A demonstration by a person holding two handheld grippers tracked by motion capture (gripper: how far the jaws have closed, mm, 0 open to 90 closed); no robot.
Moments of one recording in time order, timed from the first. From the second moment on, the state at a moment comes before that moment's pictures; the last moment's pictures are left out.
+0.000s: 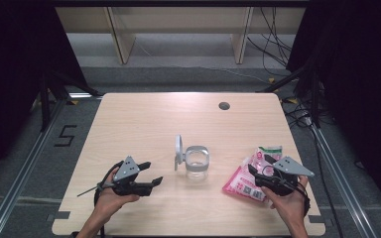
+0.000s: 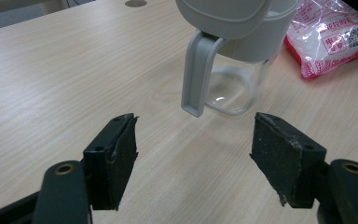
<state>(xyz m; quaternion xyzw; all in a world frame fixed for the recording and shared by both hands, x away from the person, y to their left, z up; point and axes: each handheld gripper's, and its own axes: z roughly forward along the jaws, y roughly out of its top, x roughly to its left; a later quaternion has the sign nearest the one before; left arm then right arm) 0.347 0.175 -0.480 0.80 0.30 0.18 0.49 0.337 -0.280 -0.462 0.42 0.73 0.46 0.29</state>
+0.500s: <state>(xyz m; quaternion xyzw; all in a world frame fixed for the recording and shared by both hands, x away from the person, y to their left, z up) 0.342 0.172 -0.481 0.80 0.30 0.17 0.49 0.327 -0.304 -0.466 0.47 0.71 0.44 0.30</state>
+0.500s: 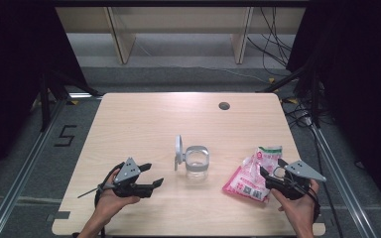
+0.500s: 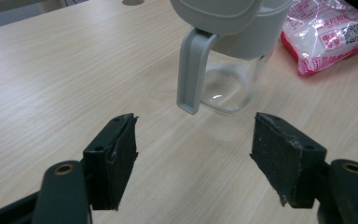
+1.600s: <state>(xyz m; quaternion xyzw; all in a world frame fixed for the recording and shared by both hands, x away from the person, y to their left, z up) 0.342 0.166 -0.488 0.80 0.30 0.16 0.49 0.348 -0.319 -0.493 0.52 0.71 0.40 0.25</state>
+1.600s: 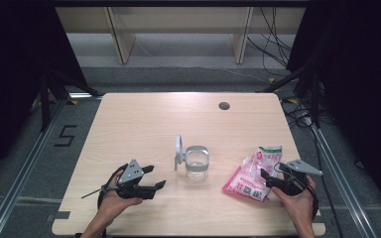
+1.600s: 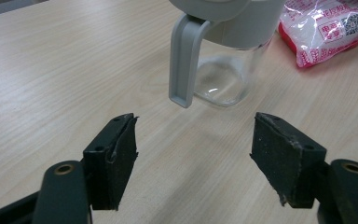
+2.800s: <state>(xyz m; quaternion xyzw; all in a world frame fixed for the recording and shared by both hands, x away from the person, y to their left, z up) 0.344 0.163 -0.491 0.81 0.29 0.16 0.48 0.371 -0.315 -0.500 0.55 0.71 0.39 0.21</state>
